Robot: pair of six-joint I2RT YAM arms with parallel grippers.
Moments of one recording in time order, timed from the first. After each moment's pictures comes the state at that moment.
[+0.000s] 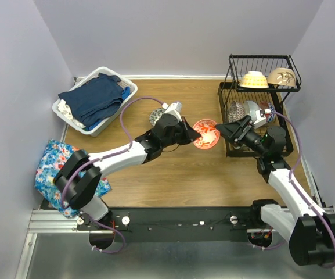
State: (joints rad) left arm -0.82 1.58 0.98 0.28 0.08 -0.94; right arm 0.07 0.96 0.45 0.42 -0.66 1.08
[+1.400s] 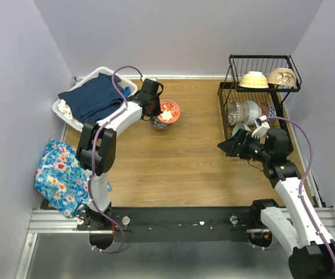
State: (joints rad) left arm -0.42 1.95 1.54 -0.38 -0.07 -0.47; right arm 0.08 0.76 0.58 -0.31 -0.51 0.50
